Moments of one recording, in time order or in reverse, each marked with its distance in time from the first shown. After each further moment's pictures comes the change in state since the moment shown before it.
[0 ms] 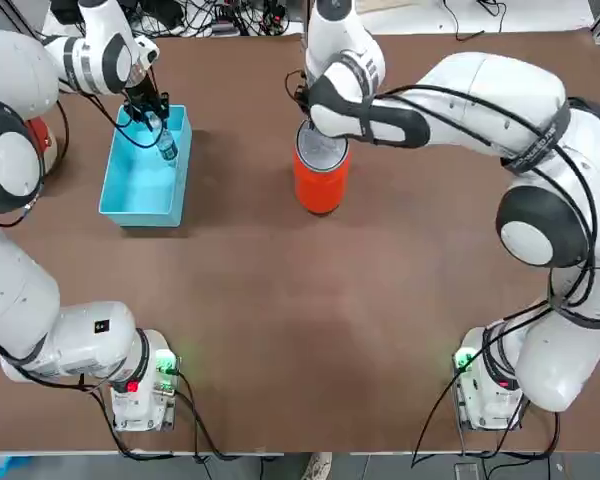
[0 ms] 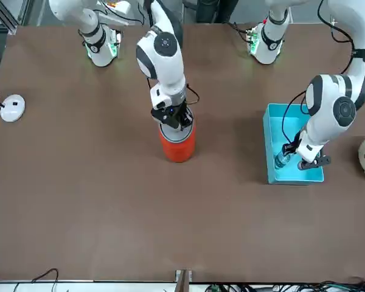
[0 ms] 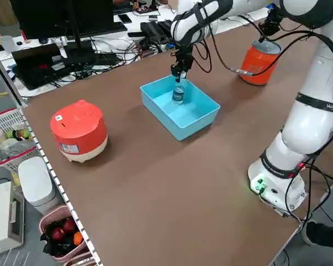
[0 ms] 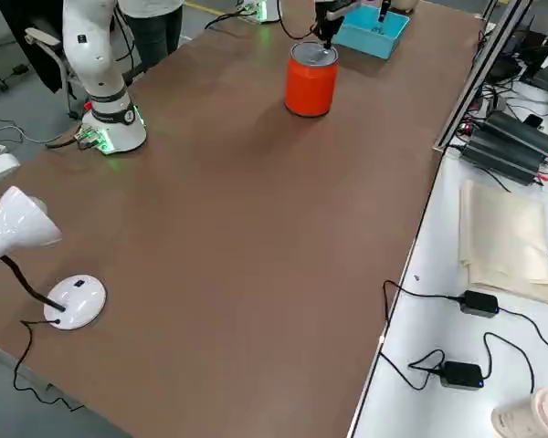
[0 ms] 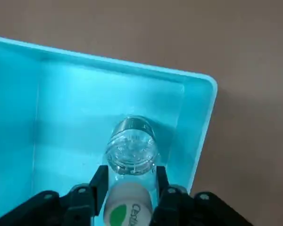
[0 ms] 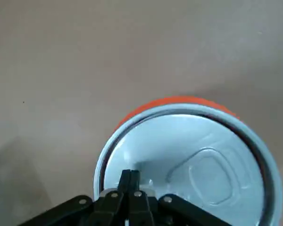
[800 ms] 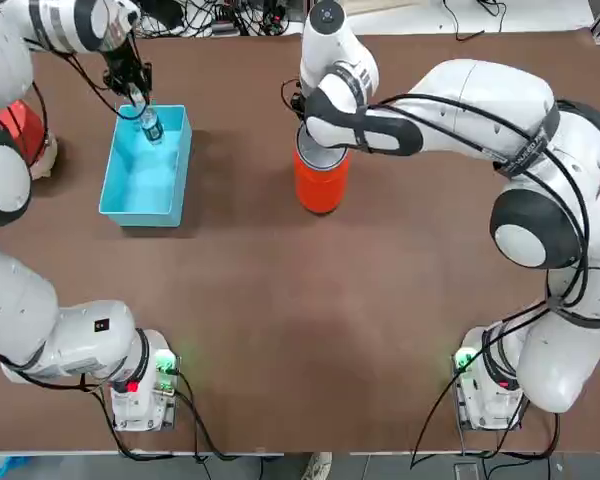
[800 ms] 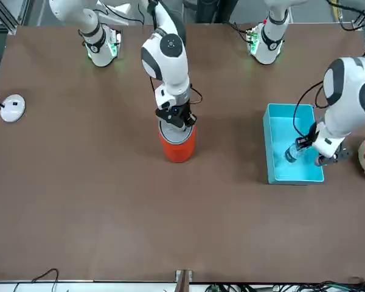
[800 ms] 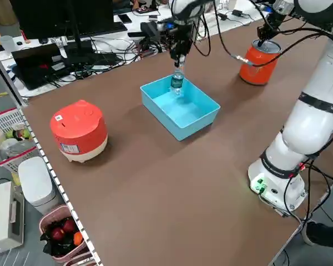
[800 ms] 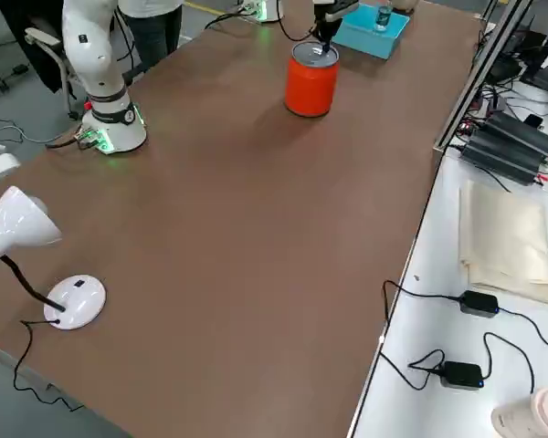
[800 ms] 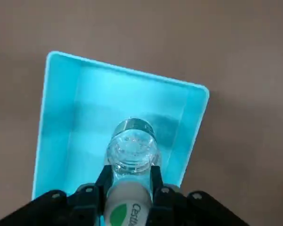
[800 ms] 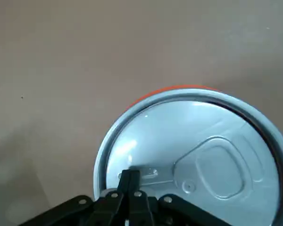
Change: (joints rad) left arm 0.015 -0.087 -0.002 0.181 0.000 -0.291 -0.043; right arm 0.013 0.020 -0.003 0.003 -0.017 0.021 0.010
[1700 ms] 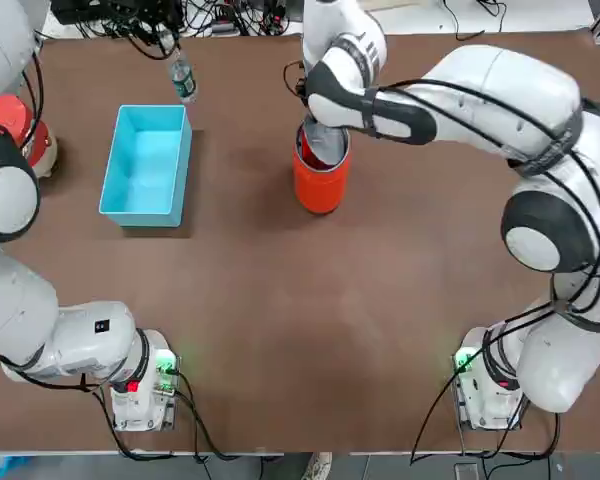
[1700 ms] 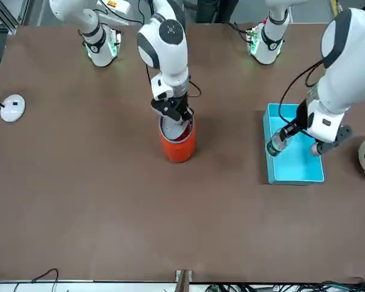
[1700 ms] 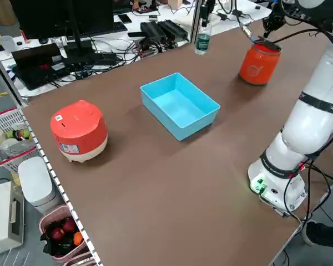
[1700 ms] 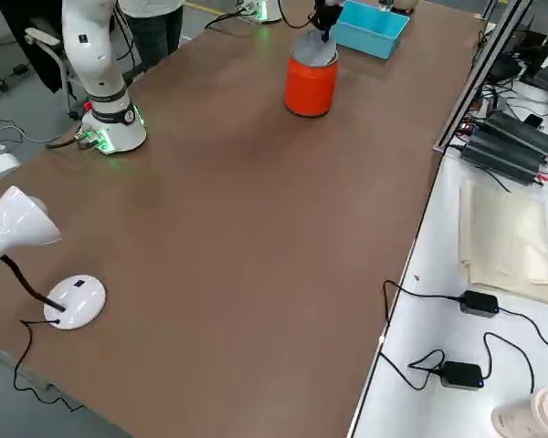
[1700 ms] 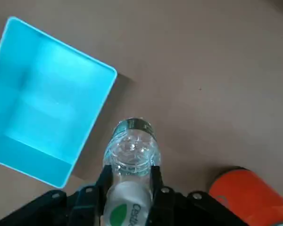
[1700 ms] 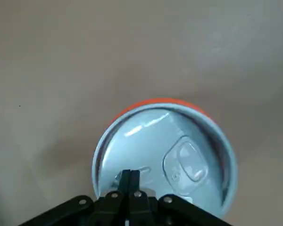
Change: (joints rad) left arm -0.015 0.001 -0.241 0.297 -0.088 -0.242 -0.458; right arm -0.002 -0.079 -0.012 0.066 -0.014 -0.206 0.009
